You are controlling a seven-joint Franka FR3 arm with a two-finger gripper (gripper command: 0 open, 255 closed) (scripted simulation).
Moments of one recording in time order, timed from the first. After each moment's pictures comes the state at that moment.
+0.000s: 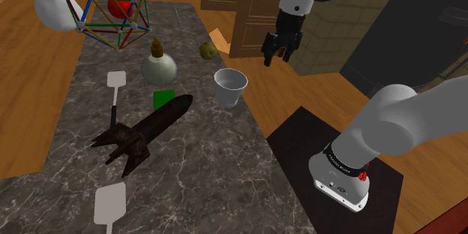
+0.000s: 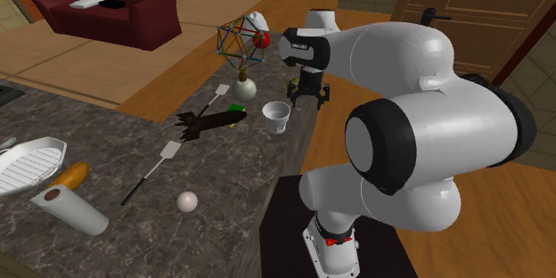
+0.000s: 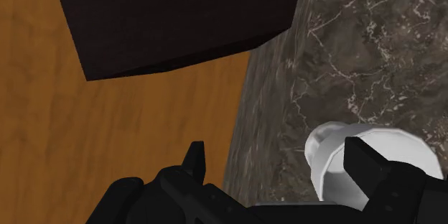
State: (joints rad) arm 0.04 -0.58 0.02 -2.52 0.07 1.86 0.23
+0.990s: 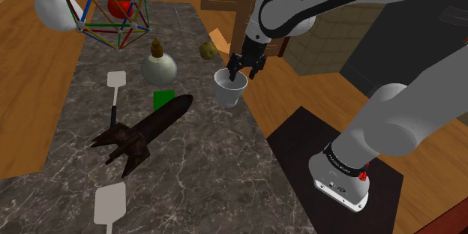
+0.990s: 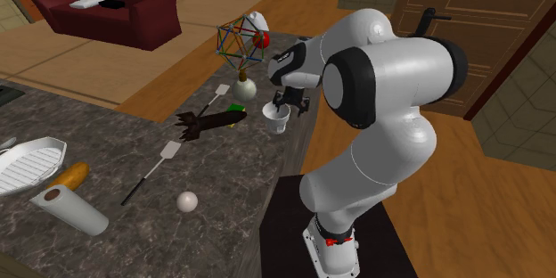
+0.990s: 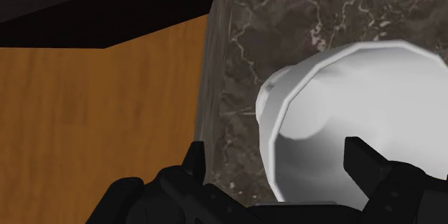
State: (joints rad) arm 0.09 -0.25 0.04 -2.54 0.23 2.33 0.24
